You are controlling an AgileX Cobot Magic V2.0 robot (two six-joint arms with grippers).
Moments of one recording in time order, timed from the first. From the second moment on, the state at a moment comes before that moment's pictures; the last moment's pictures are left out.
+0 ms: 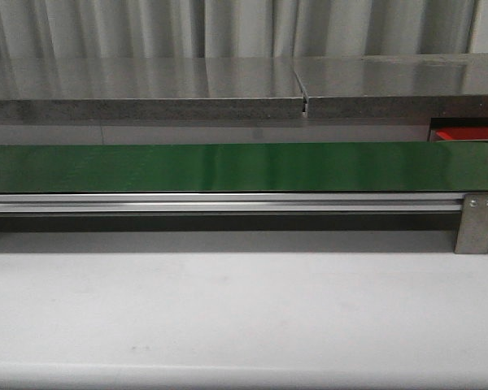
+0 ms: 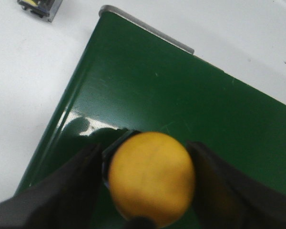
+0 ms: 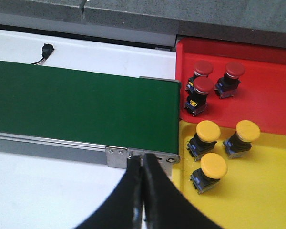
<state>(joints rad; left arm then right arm) 0.30 1.83 -1.40 -0.42 0.75 0.08 -0.13 0.70 -0.77 0.24 0.64 -0.26</state>
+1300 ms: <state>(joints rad) 0.42 1.97 -1.64 -0.38 0.77 0.08 -0.13 0.70 -0.77 0.24 0.64 -0.26</state>
